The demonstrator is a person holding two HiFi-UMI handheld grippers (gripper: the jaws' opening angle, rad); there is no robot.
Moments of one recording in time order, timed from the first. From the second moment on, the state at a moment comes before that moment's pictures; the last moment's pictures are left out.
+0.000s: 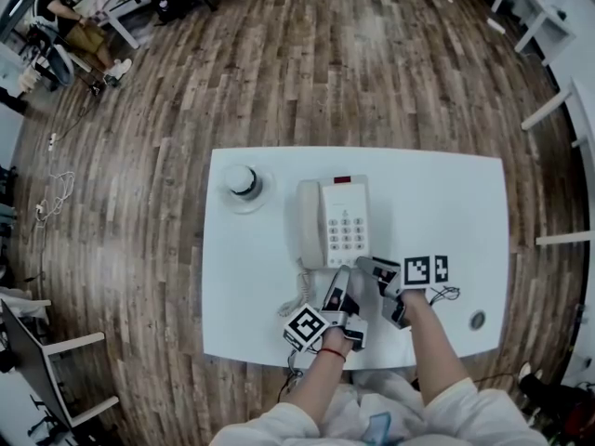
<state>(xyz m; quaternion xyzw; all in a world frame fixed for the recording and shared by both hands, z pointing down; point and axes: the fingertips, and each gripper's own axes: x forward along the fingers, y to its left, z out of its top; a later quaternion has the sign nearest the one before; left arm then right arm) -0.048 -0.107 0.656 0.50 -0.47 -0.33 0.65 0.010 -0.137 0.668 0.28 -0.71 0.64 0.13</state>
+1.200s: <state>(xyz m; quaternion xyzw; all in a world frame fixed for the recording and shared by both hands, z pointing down) -0.130 -0.134 0.592 0.72 -0.49 -0.07 0.49 0.011 -0.136 0.684 0.30 -0.71 0.62 0.15</state>
